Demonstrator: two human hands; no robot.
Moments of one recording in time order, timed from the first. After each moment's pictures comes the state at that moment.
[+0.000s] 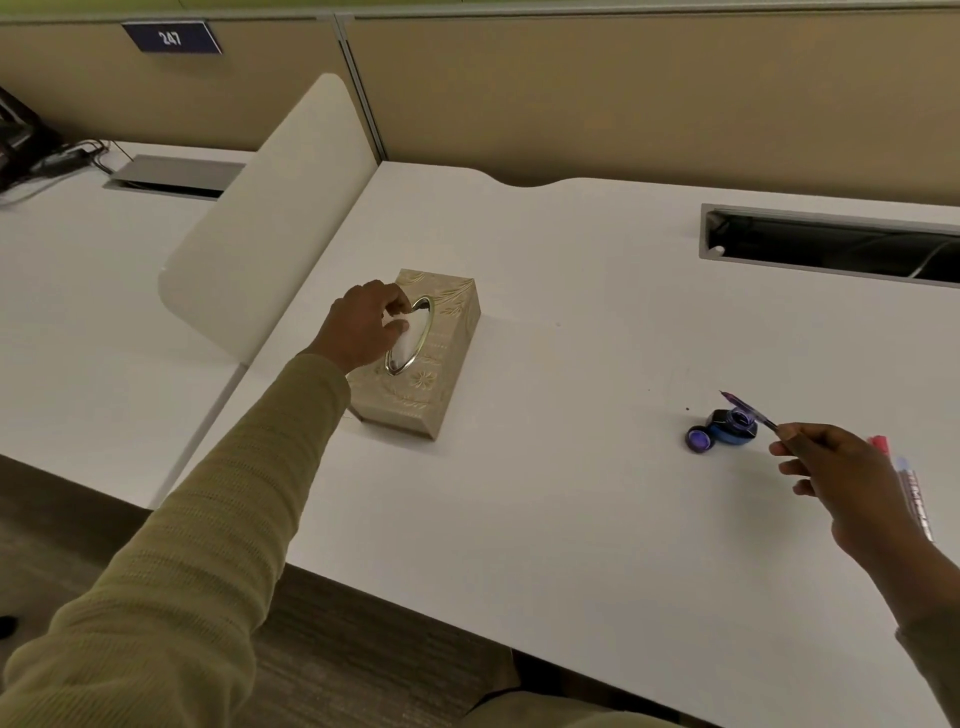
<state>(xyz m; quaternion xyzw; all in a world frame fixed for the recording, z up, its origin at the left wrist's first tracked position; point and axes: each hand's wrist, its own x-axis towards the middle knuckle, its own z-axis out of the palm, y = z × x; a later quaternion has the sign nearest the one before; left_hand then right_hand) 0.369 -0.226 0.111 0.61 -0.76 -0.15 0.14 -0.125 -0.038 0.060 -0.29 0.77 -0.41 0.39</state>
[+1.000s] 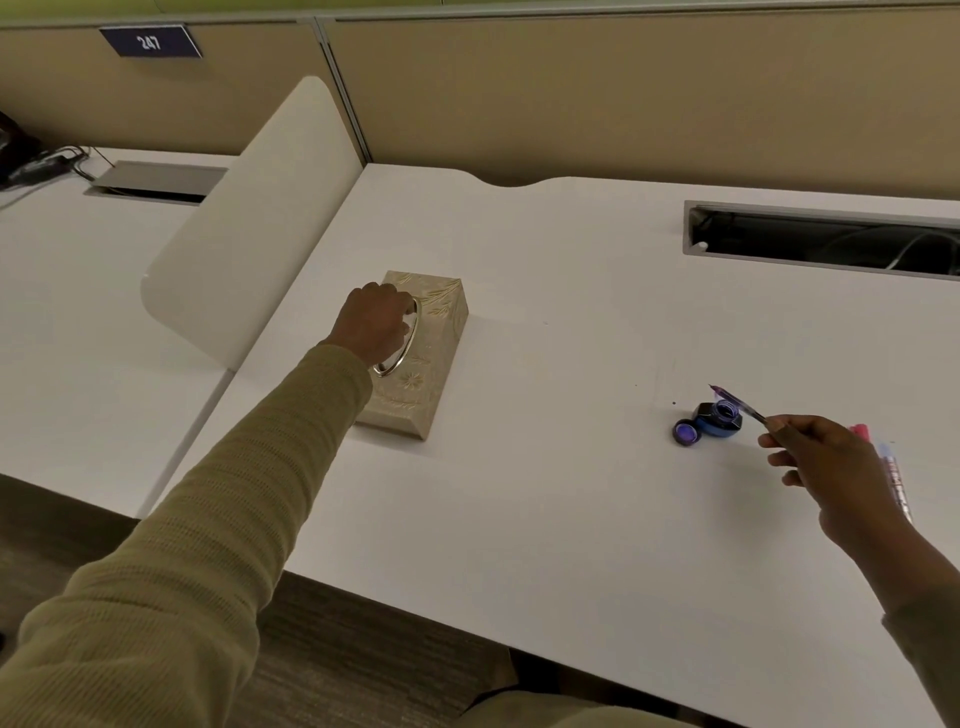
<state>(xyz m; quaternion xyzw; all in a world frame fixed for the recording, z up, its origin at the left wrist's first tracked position) 0.334 -0.239 0.108 0.60 -0.80 0.00 -0.01 -0.130 -0.034 0.060 -0.30 0.77 -0.41 0.38</state>
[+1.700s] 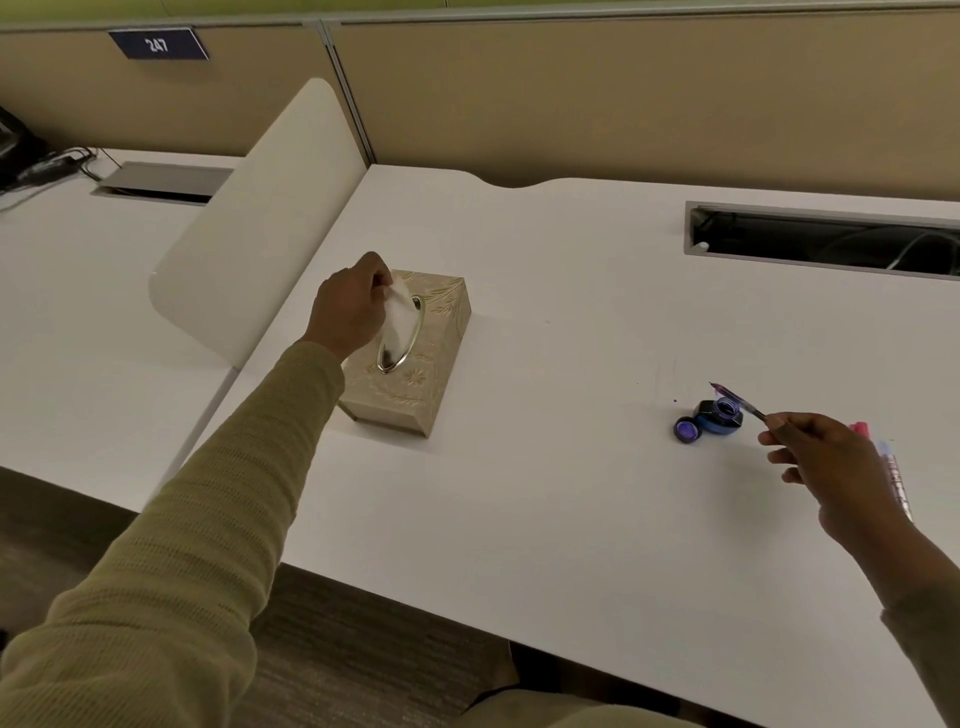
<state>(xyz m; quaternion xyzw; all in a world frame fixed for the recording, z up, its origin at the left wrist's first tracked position) 0.358 -0.233 0.123 0.63 -0.74 -0.11 0.23 -0.128 -0.033 0.061 -0.30 0.77 -0.41 0.39</state>
